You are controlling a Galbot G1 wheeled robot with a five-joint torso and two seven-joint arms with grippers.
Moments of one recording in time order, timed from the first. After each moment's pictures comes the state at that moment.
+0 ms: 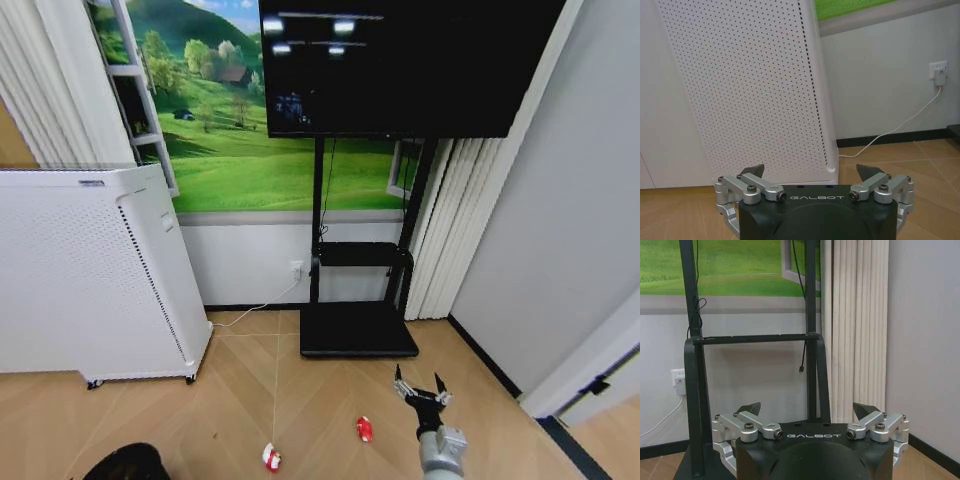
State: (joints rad) left arm 1.84 -1.48 -1.13 -1.61 -0.26 -0.46 0.32; right arm -1.62 1.44 0.54 2.00 0.17 0.04 0.30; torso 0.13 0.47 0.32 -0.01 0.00
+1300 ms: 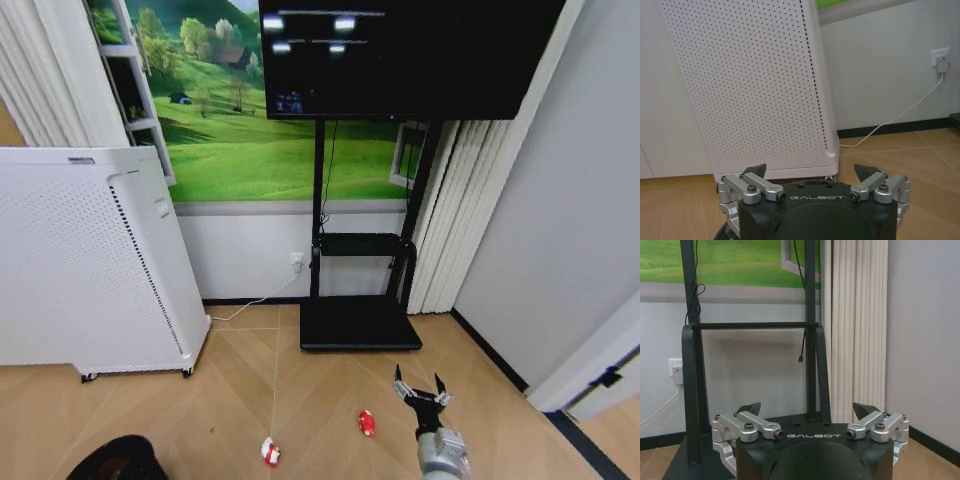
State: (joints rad) left arm 1.85 -1.47 -1.13 -1.58 -0.27 -0.48 0.31; right arm -1.62 1.45 0.54 1.97 0.15 0.07 0.31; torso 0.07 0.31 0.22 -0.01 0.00
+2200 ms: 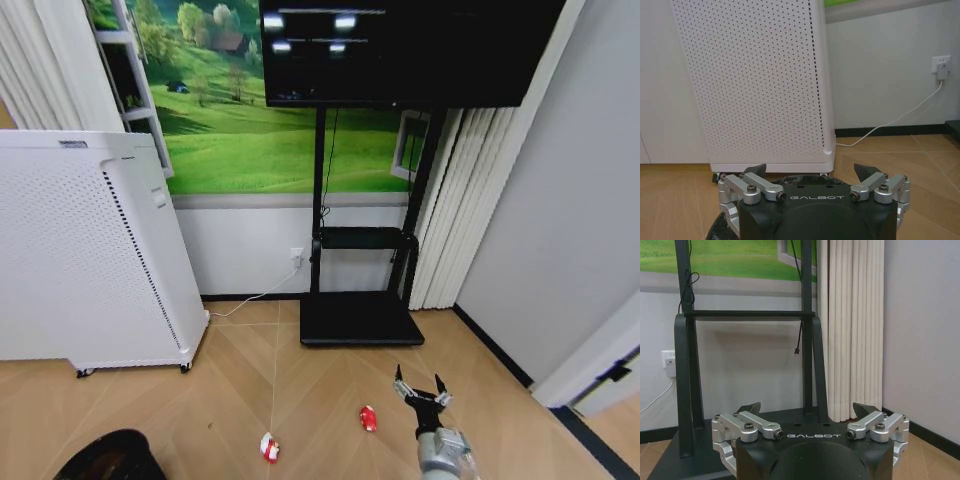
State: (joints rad) left arm 1.96 -1.49 -1.17 -1.76 -0.39 -0.36 0.35; right arm -1.60 1.44 0.55 1.93 0.15 0.10 0.31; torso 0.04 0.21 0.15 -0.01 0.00
